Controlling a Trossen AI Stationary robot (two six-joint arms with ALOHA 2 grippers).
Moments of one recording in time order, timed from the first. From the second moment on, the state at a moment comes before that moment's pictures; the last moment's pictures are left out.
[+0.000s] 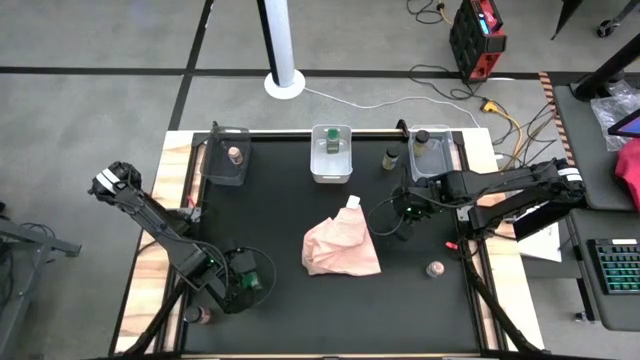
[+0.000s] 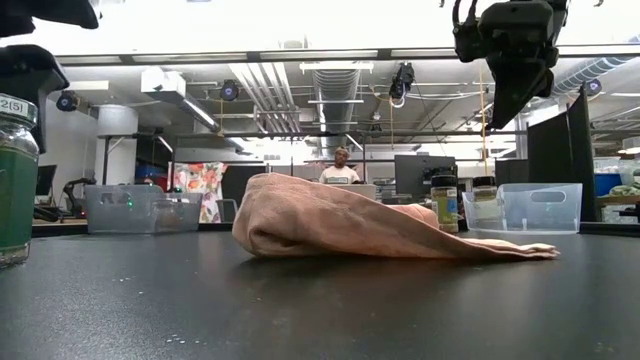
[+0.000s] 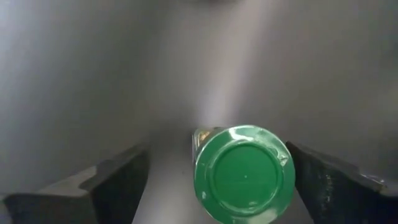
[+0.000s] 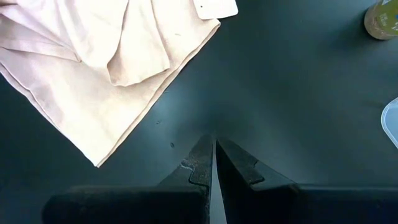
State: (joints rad) left arm -0.74 1.39 0.93 -0.84 -0.31 -1.11; right arm 0.05 1.23 1.01 -1.00 0.14 0.65
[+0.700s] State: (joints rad) left arm -0.74 1.39 0.93 -0.79 -0.26 -1.10; right arm 0.05 1.23 1.01 -1.00 0.16 0.64
